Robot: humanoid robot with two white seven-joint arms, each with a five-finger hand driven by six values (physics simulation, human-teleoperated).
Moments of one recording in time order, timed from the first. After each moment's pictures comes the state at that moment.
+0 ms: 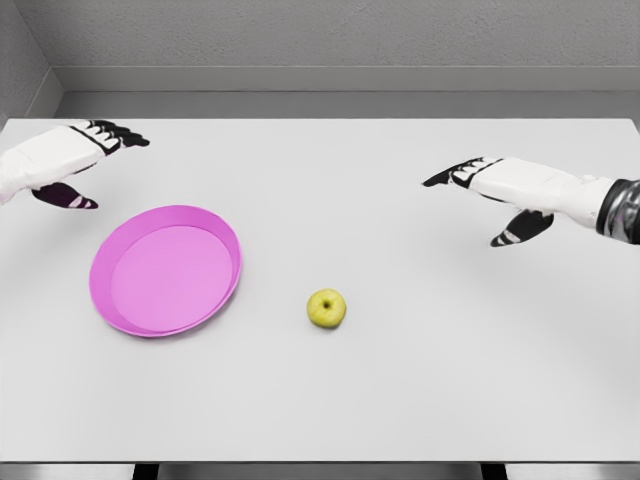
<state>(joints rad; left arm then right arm) -0.74 0.92 -0.84 -1.17 -0.40 -0.61 -0.06 -0.50 -0.97 0.54 -1.69 0.16 -0.21 0.51</state>
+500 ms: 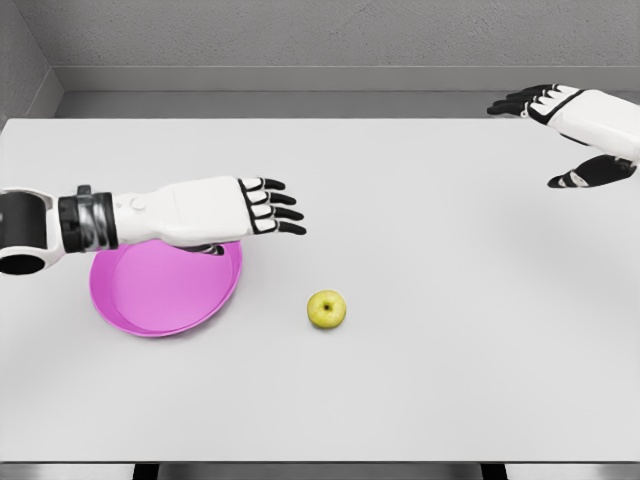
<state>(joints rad) -0.84 0.85 -1.03 -1.65 -0.55 -0.61 -0.13 -0.49 -0.92 0.28 -1.56 0.16 -0.53 0.52</state>
